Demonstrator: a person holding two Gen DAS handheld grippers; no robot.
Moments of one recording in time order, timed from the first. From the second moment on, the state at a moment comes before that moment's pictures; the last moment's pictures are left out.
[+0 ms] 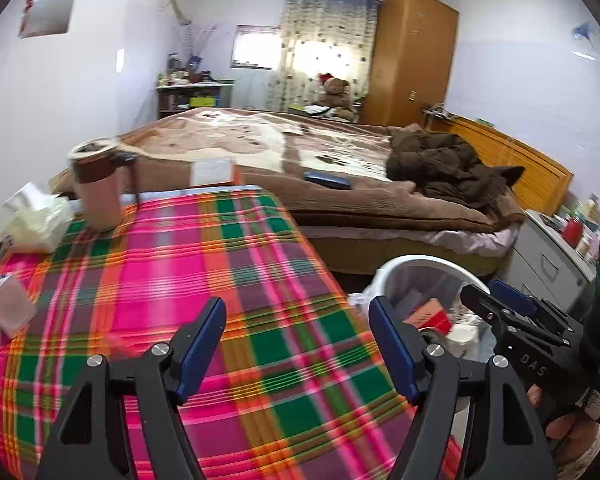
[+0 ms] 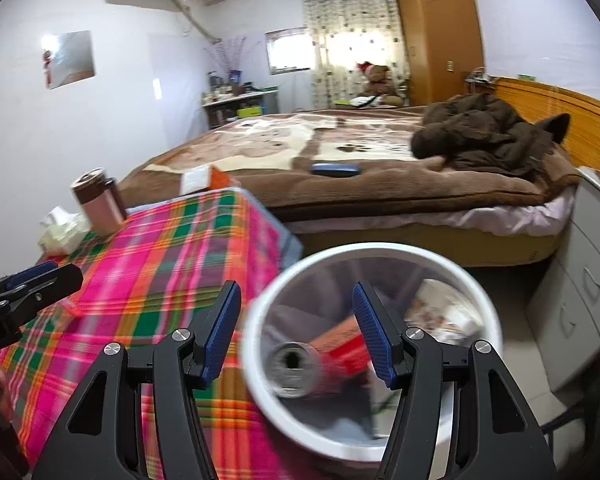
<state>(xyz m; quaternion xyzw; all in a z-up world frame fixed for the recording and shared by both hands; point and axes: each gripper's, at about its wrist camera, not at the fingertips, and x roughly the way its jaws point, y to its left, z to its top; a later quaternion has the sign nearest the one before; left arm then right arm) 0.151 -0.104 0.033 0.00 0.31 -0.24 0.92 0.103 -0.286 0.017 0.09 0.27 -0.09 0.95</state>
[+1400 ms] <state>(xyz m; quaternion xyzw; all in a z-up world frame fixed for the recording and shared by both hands) 0.218 0.156 0.002 -0.08 0.33 -0.01 0.94 0.182 -0.089 -0.023 0.08 0.39 0.12 0.91</state>
